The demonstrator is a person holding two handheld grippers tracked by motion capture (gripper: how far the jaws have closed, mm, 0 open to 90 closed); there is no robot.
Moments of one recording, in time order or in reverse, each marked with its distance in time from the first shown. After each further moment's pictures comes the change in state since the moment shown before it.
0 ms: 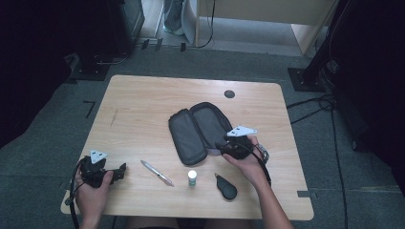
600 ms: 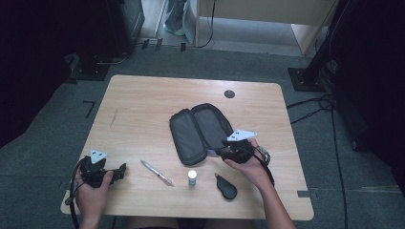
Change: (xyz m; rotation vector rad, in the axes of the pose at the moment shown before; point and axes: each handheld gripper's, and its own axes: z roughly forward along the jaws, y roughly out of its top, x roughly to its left) left arm 0.000 0.000 0.000 0.000 0.000 0.000; right arm 0.002 -0.008 -0.004 0.020 0.075 -0.067
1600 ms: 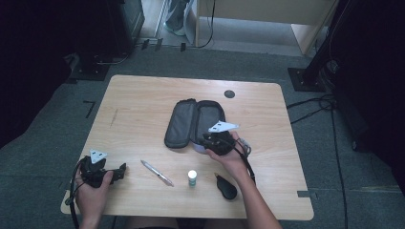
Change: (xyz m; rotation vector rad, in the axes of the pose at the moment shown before) left arm 0.000 0.000 0.000 0.000 -0.001 -0.001; right arm 0.026 0.044 0.031 -0.056 0.013 0.055
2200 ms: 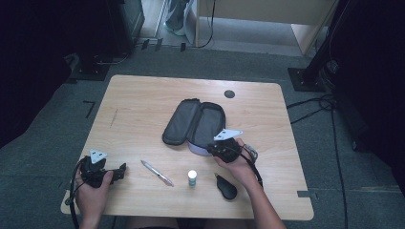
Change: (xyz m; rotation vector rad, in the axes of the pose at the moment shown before) left arm 0.000 0.000 0.000 0.000 0.000 0.000; right arm 0.000 -0.025 -0.007 0.096 0.015 -0.036
